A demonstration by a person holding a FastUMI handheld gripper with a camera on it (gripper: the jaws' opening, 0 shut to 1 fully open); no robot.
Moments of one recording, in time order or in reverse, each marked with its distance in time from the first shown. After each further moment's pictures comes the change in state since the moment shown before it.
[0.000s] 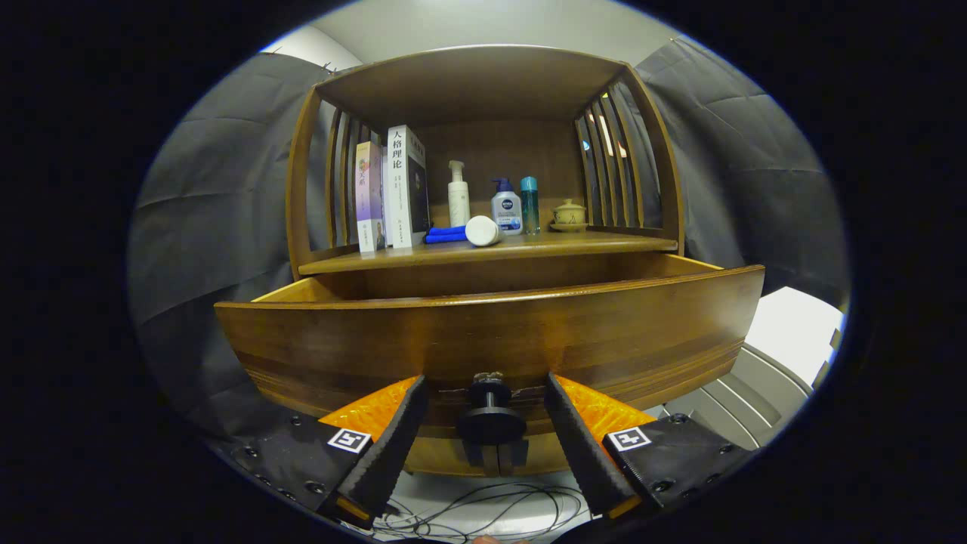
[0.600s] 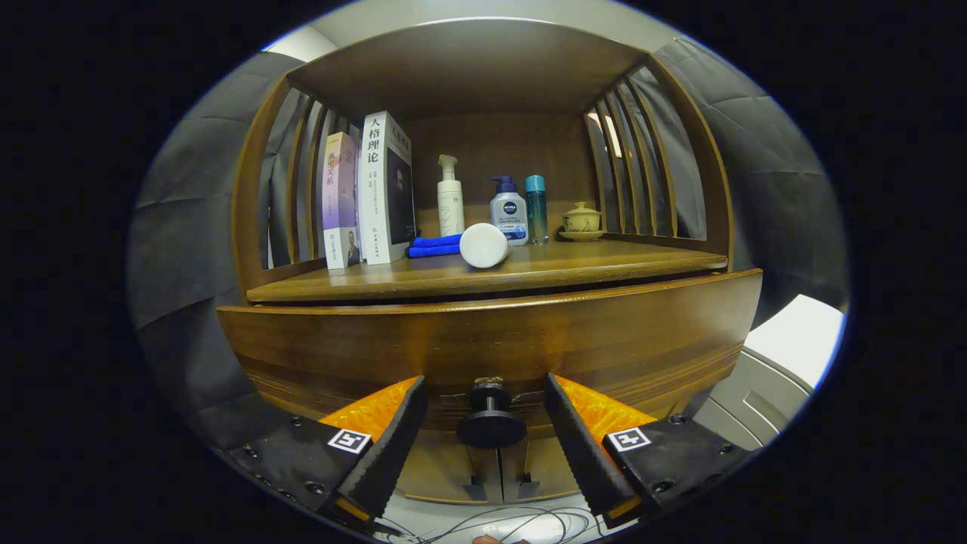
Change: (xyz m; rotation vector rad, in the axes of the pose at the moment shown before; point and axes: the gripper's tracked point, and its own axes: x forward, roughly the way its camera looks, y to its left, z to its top) arm 0.097 0.005 0.022 0.010 -0.001 -0.026
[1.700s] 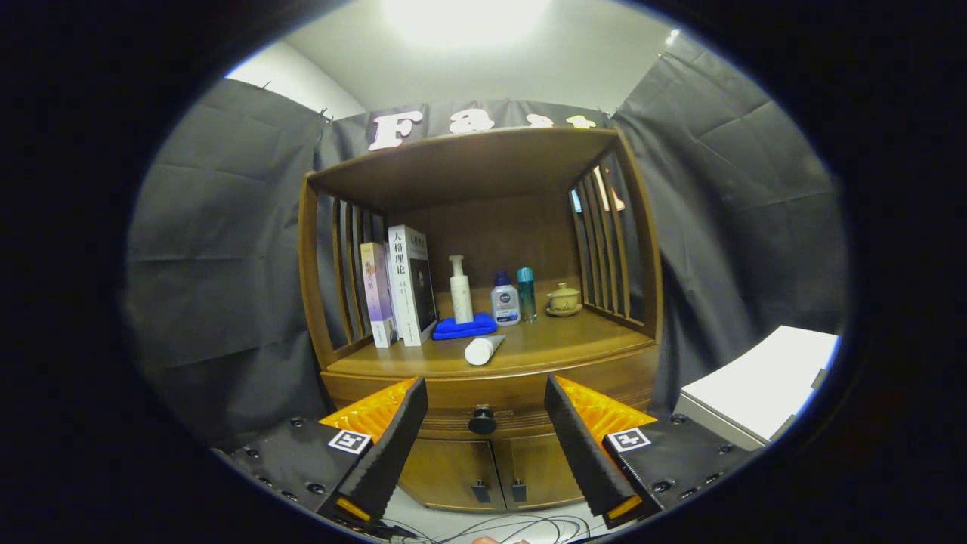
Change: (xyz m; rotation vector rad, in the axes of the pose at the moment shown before) arm -0.172 -0.025 0.111 0.040 -0.197 0.075
